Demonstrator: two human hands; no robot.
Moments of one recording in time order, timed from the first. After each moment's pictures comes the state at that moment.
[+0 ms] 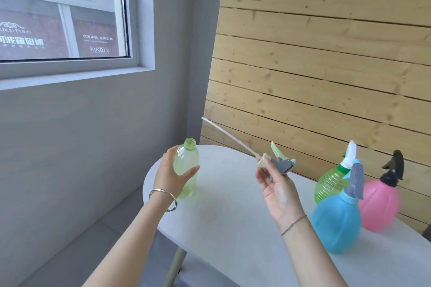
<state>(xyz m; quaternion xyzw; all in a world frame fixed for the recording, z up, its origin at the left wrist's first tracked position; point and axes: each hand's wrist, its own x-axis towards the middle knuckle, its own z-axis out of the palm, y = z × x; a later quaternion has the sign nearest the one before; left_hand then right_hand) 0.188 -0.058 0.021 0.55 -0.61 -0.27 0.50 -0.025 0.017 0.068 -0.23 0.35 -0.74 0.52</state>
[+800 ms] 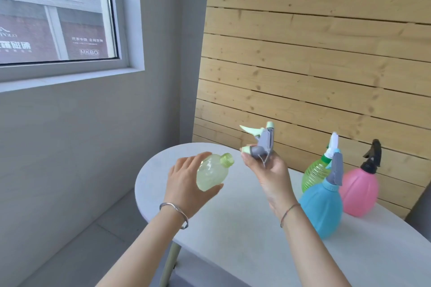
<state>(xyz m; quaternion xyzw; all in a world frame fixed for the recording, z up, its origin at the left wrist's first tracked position) 0.143 0.002 0.039 0.50 -0.75 -0.07 0.42 -0.030 0.038 0.085 -0.49 0.45 -0.67 0.34</state>
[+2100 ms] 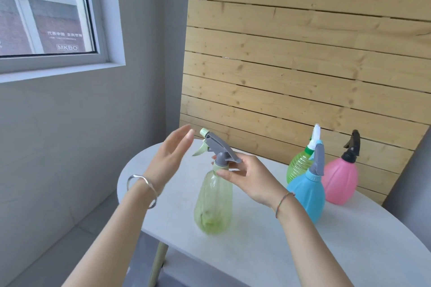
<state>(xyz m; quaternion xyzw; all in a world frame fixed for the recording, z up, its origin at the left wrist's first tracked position) 0.151 -0.010 0.084 0.36 -0.63 -0.49 0.48 -0.044 0.046 0.083 -0.66 0.50 -0.43 0.36</state>
